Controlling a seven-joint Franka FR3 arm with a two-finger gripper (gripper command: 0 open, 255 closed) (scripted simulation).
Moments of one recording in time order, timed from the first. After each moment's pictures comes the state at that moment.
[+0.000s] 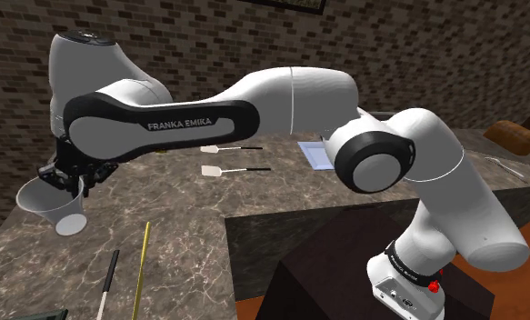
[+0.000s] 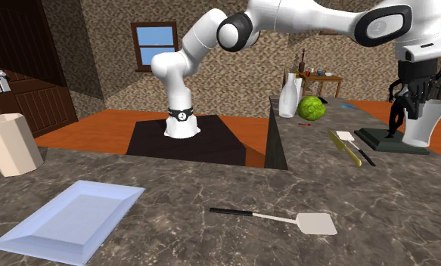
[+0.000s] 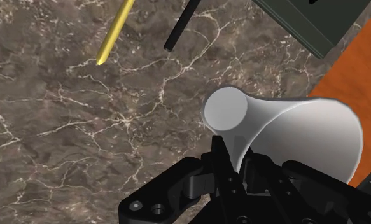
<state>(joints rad) 0.74 0.95 0.15 -0.83 -0.03 2.07 0.77</state>
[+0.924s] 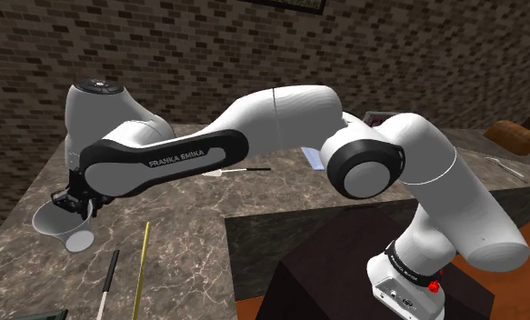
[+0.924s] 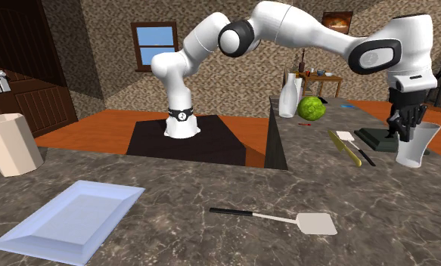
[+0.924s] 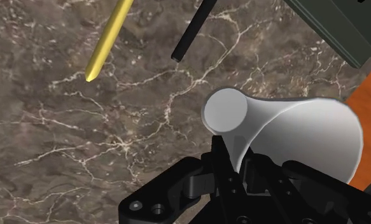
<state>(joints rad) 0.74 1.00 0.15 -0.92 -0.03 2.21 0.76</state>
